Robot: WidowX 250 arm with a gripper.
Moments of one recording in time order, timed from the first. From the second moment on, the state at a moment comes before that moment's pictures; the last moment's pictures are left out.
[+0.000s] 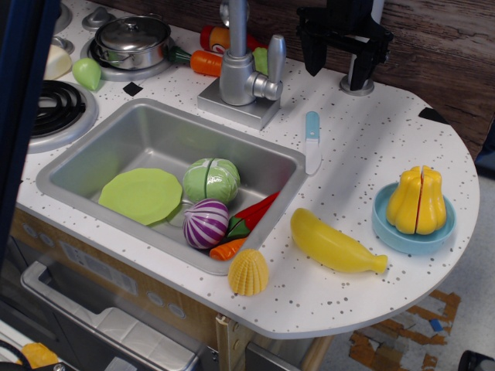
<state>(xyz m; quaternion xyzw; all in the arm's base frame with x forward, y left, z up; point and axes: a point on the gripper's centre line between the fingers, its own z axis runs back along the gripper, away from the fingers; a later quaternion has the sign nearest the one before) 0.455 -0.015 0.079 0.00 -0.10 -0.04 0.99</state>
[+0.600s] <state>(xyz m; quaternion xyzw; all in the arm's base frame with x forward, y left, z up) 0.416 -0.028 0.067 0.07 -0.05 0.06 0.99</state>
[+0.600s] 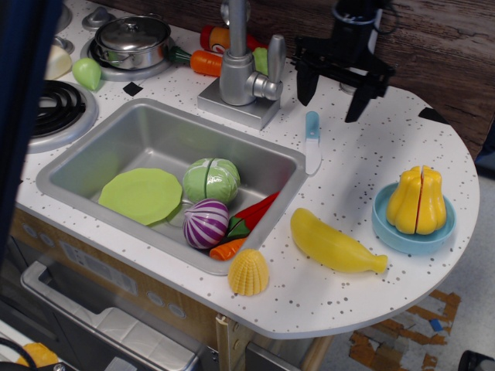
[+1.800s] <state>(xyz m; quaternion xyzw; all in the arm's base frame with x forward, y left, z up) 0.294 -0.087 0.055 0.11 -0.07 0.49 0.86</state>
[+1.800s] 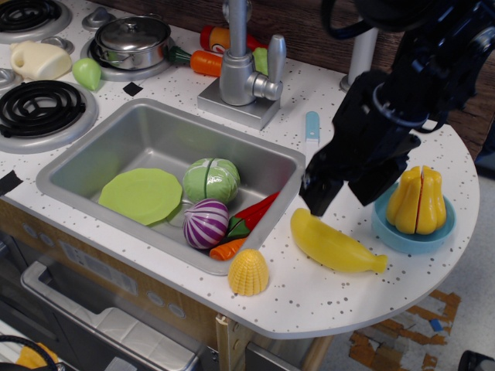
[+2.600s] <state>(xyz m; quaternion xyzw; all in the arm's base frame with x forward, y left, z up) 0.282 -0.094 0.017 0.04 -0.09 0.52 0.85</state>
